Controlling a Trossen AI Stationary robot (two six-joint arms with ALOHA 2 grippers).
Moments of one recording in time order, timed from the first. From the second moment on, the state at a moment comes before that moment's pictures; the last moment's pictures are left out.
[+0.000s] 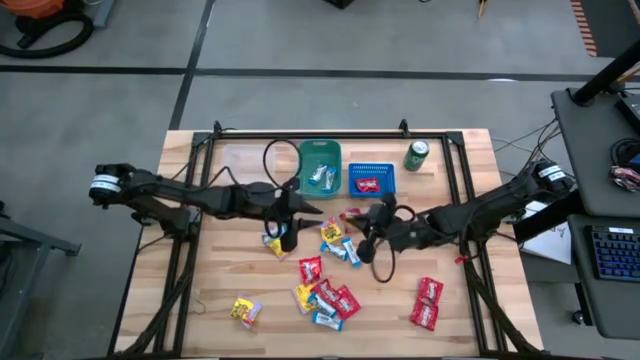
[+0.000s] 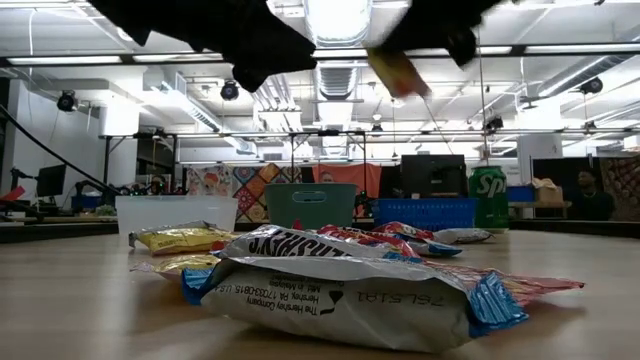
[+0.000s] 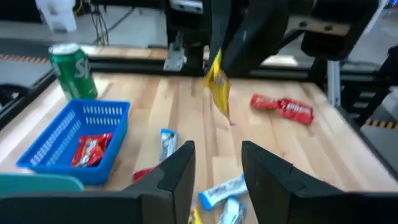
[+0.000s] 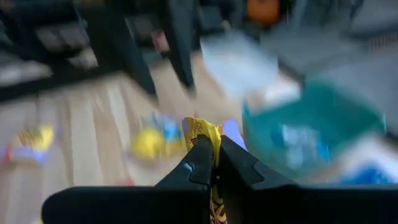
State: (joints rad) left arm -0.05 1.35 0.77 0.31 -0.01 -0.08; right arm 0.32 1.38 0.93 0.00 0.67 0.35
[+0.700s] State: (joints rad) left arm -0.09 1.35 0.69 0.65 -0.15 -0.11; right arm 0.18 1.51 0.93 0.55 0.44 0.03
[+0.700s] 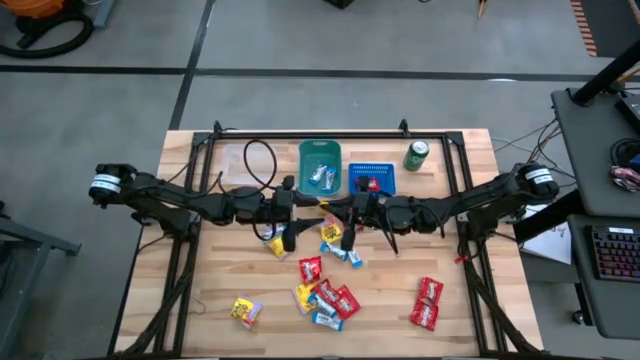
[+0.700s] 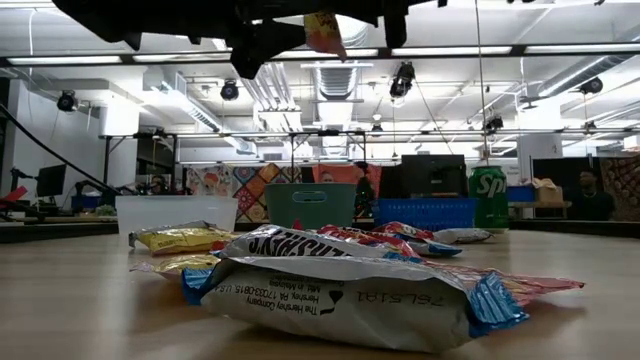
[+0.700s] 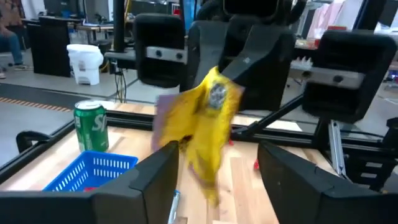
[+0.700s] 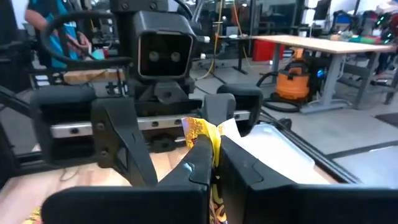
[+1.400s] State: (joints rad) left arm -0.08 1.30 0.69 0.41 -0.38 -0.18; right arm 0.12 1.47 0.93 0.49 0.44 0.05
